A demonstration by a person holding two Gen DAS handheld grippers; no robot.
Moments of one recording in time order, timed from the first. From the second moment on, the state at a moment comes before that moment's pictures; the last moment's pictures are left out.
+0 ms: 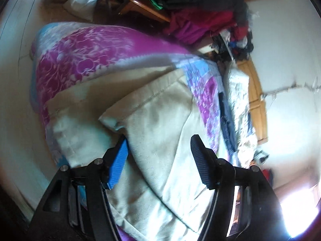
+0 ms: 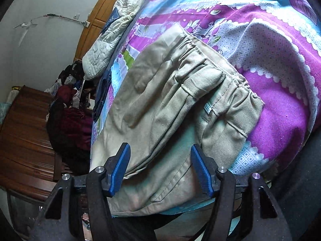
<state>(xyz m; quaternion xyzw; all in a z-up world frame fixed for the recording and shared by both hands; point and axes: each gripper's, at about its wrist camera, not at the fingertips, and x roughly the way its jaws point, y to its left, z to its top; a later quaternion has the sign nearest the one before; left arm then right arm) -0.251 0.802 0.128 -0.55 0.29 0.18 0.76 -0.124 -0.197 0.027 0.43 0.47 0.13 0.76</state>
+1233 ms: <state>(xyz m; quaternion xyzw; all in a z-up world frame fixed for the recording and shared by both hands) -0.290 0.817 0.155 -0.52 0.26 0.16 0.80 -0.130 -0.211 0.137 0.25 0.40 0.16 0.87</state>
